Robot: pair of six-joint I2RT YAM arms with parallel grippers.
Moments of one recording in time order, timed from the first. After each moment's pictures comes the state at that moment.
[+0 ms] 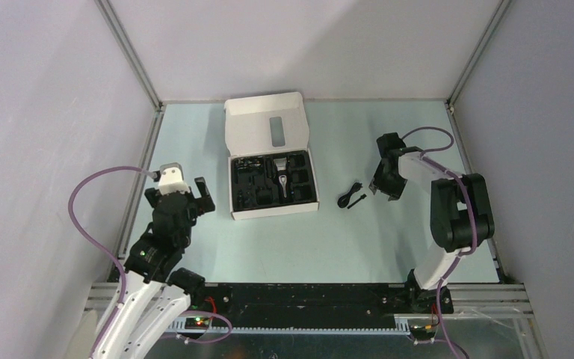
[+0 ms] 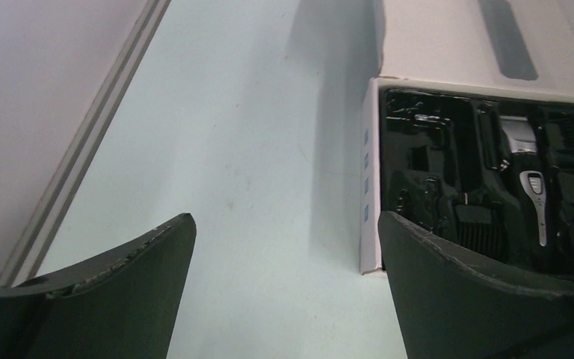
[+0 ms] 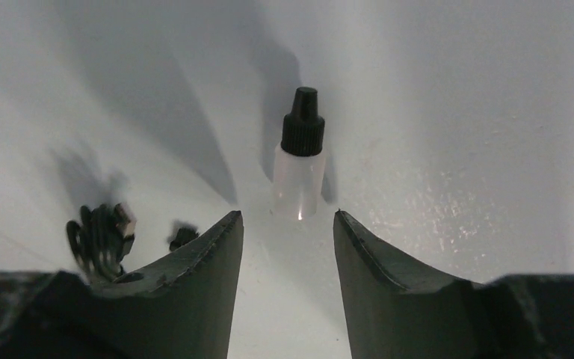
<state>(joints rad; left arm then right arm) -0.40 0.49 0.63 -0.54 -0.58 -0.27 0.18 1.74 1.10 -0.65 0.20 0.65</state>
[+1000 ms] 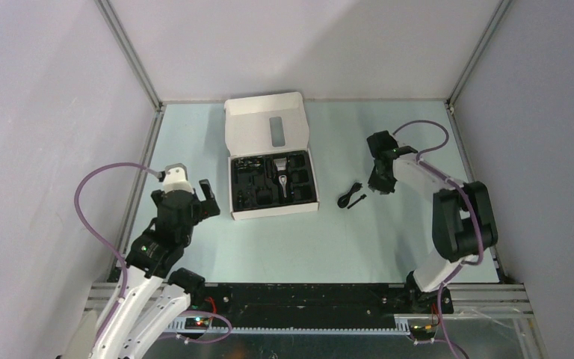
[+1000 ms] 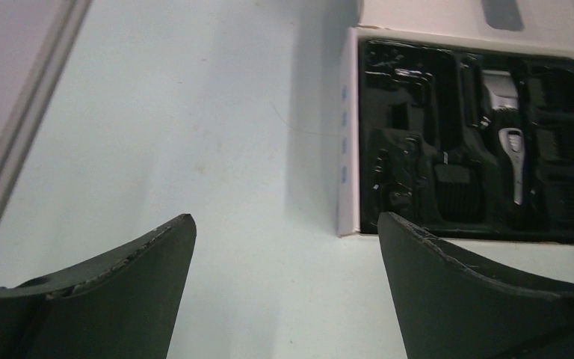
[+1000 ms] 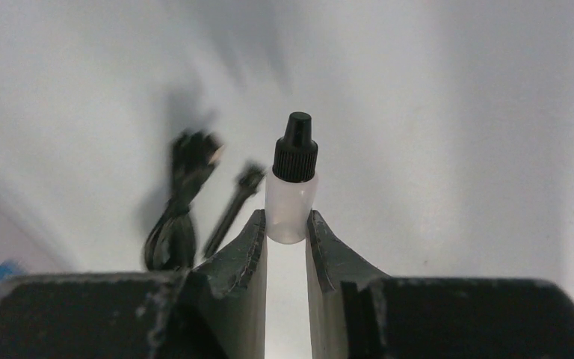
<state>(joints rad) -0.40 0.53 0.66 -0.64 -0.48 -0.36 0.29 1.65 1.12 -0.67 0.28 0.65</state>
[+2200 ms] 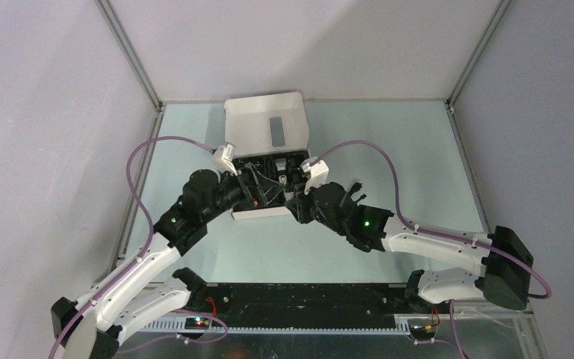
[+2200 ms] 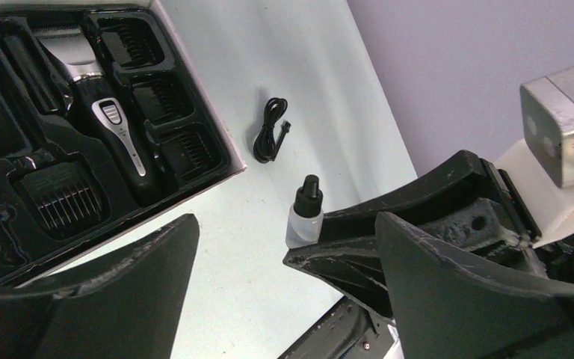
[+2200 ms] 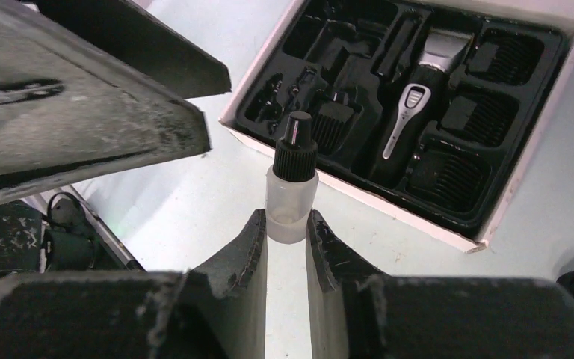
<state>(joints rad) -0.62 0.82 0.71 -0.15 0.12 -0.71 1.10 1.25 0.87 0.02 0.30 0.42</state>
